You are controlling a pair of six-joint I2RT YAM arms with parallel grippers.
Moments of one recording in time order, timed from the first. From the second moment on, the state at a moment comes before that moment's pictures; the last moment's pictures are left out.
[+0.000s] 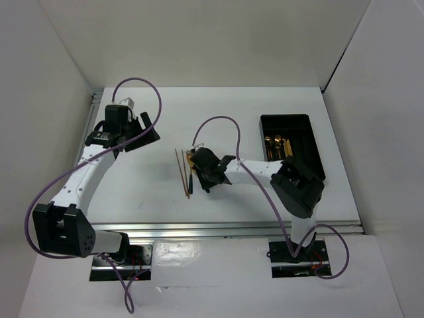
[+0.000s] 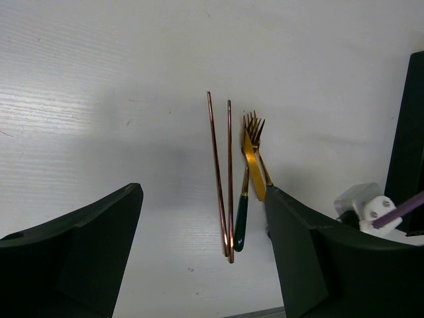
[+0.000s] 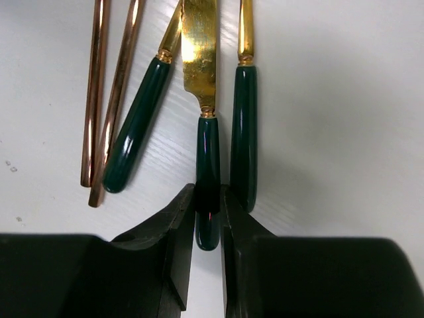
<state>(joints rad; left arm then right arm) -0.09 1.33 1.16 -0.57 0.11 -0.48 0.91 1.88 1.18 -0.31 0.15 0.42</state>
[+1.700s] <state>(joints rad) -0.08 1.53 1.23 -0.59 0.14 -0.45 0.21 1.66 1.17 -0.64 0.56 0.13</state>
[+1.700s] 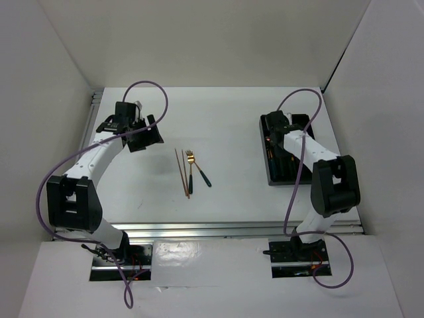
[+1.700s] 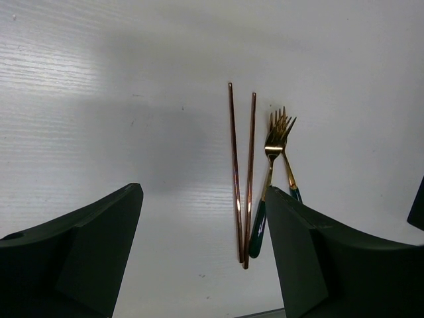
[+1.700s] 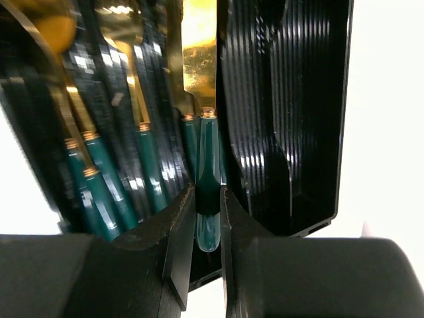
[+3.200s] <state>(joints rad) -0.07 1.59 1.25 -0.58 0.22 -0.42 0.15 1.74 1.18 -0.65 0.58 0.14</state>
